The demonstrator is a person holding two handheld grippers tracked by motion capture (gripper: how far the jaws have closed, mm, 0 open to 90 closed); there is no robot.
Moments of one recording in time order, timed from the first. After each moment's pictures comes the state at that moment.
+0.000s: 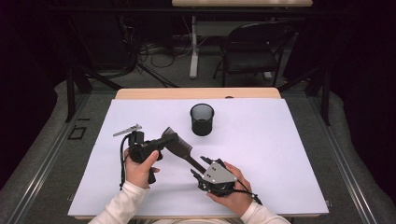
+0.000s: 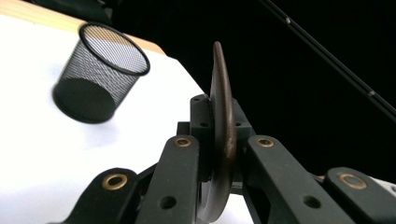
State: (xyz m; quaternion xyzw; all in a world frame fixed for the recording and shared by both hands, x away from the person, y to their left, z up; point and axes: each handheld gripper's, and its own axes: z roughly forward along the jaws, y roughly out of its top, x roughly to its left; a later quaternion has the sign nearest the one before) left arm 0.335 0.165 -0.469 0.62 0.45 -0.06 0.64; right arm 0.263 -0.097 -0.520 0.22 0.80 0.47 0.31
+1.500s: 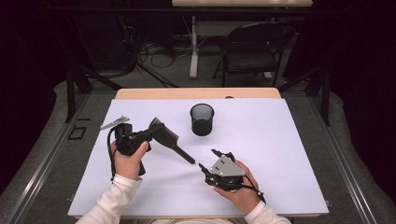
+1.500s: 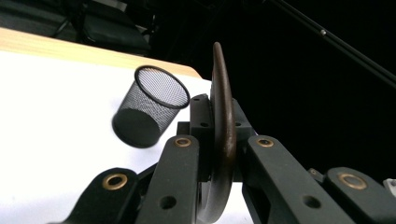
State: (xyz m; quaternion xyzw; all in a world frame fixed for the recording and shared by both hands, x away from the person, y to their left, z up) left arm 0.343 0.187 -0.442 0.63 0.47 0.02 0.62; right arm 0.274 -0.118 -0.511 0.25 0.79 0.45 0.33
